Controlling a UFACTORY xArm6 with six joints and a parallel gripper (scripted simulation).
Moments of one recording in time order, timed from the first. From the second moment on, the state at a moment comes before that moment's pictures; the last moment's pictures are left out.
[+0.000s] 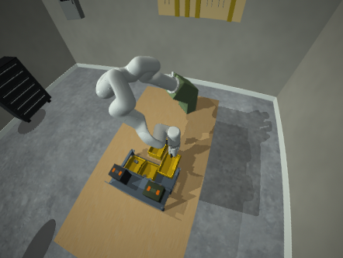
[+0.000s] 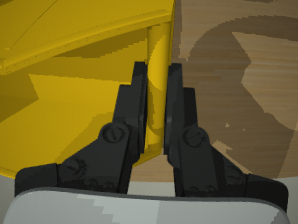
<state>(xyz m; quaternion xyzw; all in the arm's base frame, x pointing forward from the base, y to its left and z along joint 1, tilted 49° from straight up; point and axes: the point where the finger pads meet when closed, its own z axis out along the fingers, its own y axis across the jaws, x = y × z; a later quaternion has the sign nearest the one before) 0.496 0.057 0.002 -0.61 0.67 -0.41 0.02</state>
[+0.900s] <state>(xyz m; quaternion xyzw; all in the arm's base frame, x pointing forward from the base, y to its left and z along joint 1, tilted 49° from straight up) 0.468 0.054 -0.018 -0.61 0.67 -0.41 0.03</state>
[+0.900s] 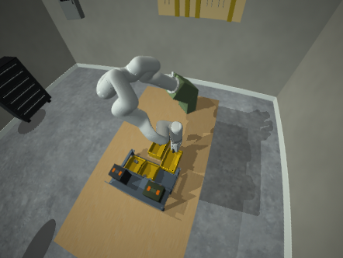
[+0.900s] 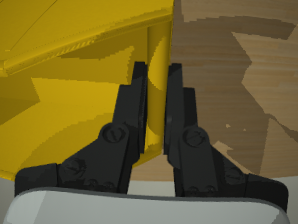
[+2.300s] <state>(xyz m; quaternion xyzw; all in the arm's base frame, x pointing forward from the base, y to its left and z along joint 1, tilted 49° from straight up) 0.456 0.052 -0.027 -0.61 0.67 -0.41 0.02</state>
